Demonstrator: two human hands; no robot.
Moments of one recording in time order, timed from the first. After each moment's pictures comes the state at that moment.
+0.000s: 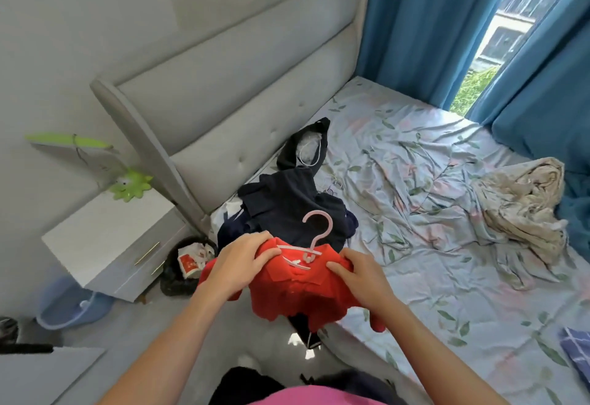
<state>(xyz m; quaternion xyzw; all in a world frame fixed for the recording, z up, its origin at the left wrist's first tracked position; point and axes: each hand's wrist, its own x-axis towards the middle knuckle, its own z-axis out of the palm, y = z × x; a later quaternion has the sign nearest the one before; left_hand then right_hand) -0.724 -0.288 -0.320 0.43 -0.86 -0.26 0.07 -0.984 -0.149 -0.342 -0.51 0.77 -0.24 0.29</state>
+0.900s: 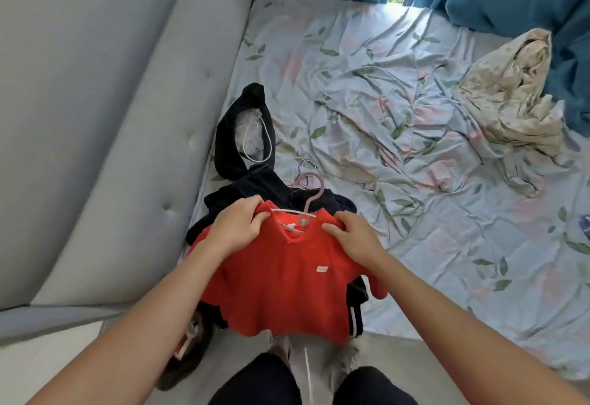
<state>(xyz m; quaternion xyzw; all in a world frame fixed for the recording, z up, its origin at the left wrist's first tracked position) -0.919 -0.641 -0.487 0.27 -0.91 -0.28 -0.10 -1.084 -0.401 -0.512 -0.29 0.85 -0.29 0.32</state>
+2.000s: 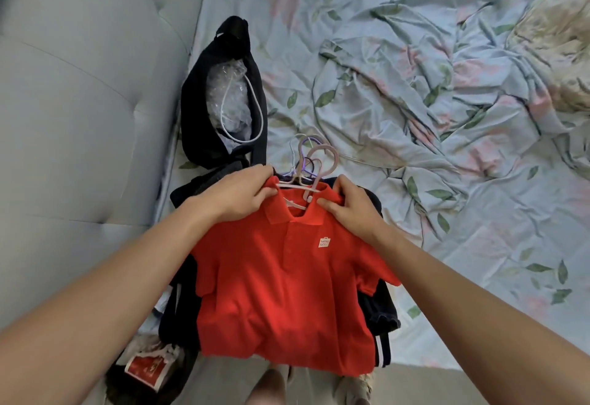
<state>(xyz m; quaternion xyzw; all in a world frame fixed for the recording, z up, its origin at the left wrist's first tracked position) -1.015 -0.737 -0.659 0.11 -0.93 -0.28 -0.19 -1.152 -0.491 -0.701 -0.23 0.84 -0.34 0.35</state>
